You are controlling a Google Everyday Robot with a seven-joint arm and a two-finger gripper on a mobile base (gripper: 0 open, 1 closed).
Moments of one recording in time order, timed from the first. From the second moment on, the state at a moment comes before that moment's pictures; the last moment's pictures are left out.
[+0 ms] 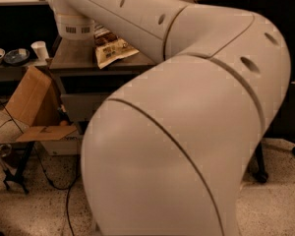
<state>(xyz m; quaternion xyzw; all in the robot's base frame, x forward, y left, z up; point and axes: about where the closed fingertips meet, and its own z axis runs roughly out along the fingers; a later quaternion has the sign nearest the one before) 0.829 0.233 1.000 0.13 0.76 0.33 0.55</state>
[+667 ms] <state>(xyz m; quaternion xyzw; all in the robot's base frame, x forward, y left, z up) 0.827 0.239 0.997 0.12 0.76 0.34 0.54</state>
